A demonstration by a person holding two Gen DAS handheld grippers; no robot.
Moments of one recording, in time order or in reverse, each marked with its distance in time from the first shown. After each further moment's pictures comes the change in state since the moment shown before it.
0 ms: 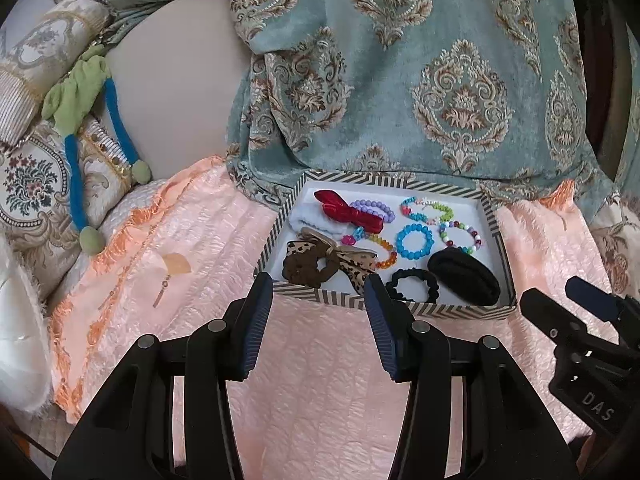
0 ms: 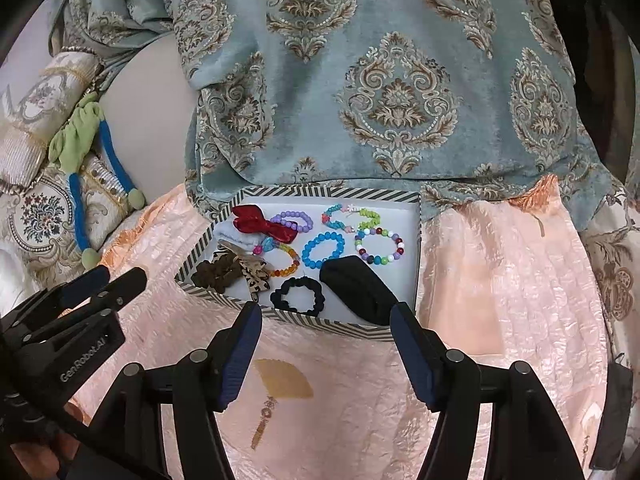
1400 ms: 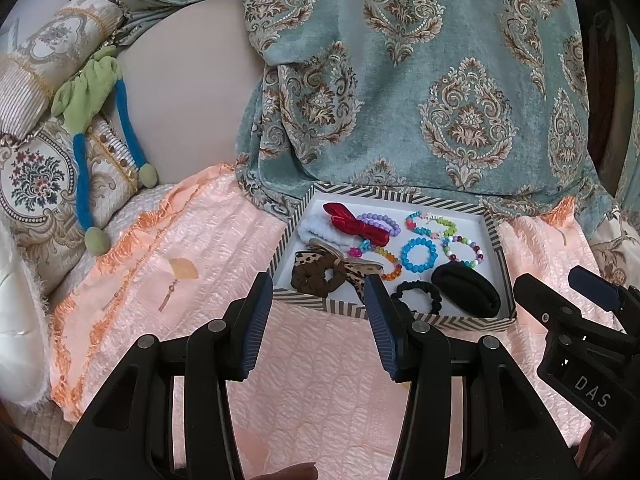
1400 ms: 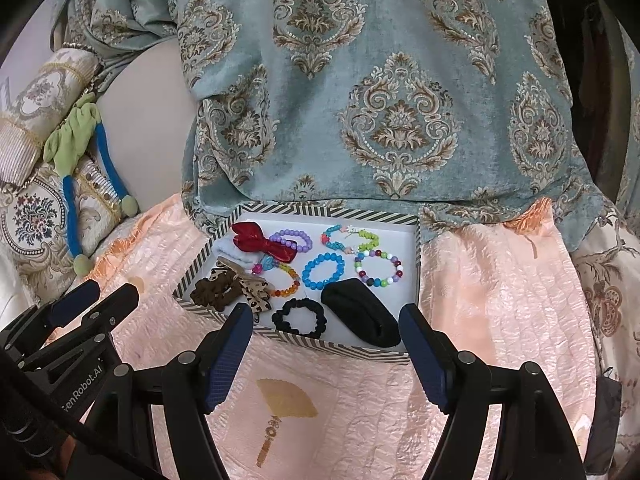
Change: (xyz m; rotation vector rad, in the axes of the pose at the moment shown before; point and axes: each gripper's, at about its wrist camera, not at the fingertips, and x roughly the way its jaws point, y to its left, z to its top) left arm -0.008 0.012 0.002 -0.030 -0.039 0.006; right arm -0.004 0.018 0.013 -0.027 -0.044 -0.045
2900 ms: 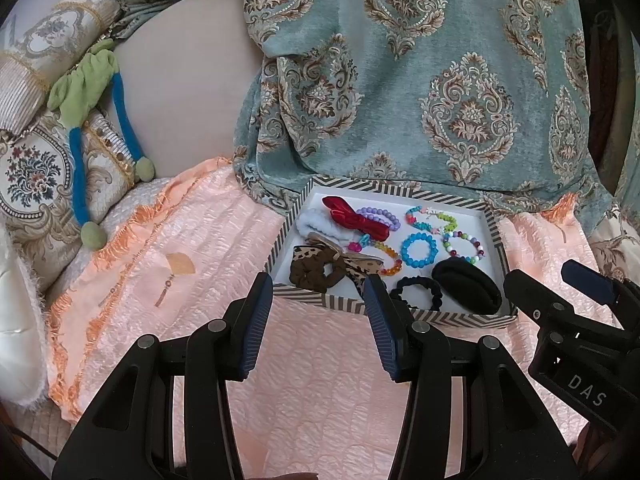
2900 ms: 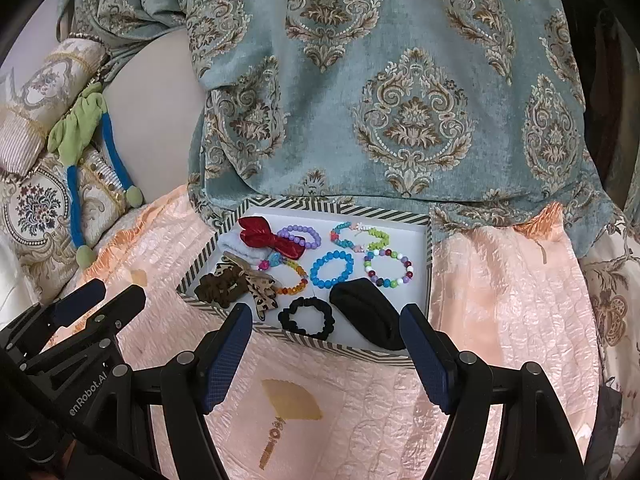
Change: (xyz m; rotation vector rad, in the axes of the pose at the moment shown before) left arm 0.006 -0.001 0.000 -0.004 0.022 -0.008; right arm 0.008 0.006 0.005 -0.027 0.023 0.017
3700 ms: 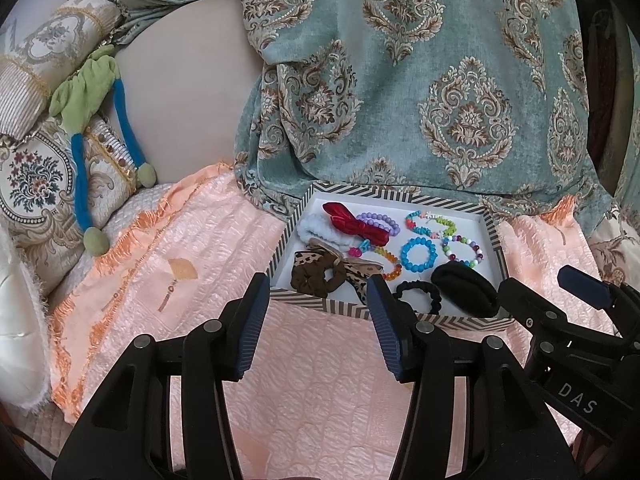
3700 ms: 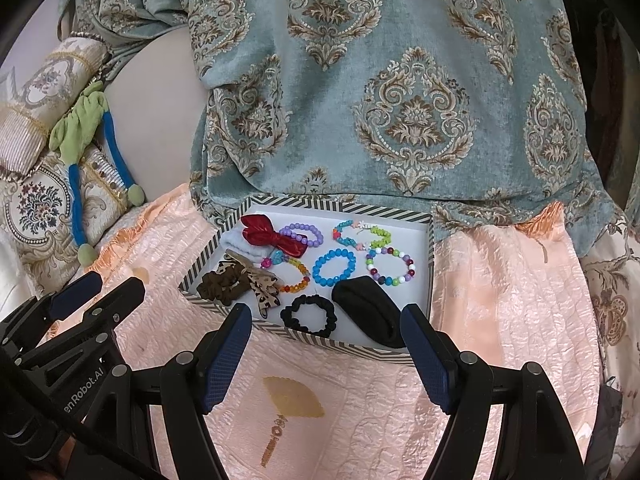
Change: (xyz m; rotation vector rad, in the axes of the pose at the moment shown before) left arm -0.002 0.000 0.001 0.006 -0.011 0.004; right arm -0.001 0.002 -0.002 -0.005 0.006 0.002
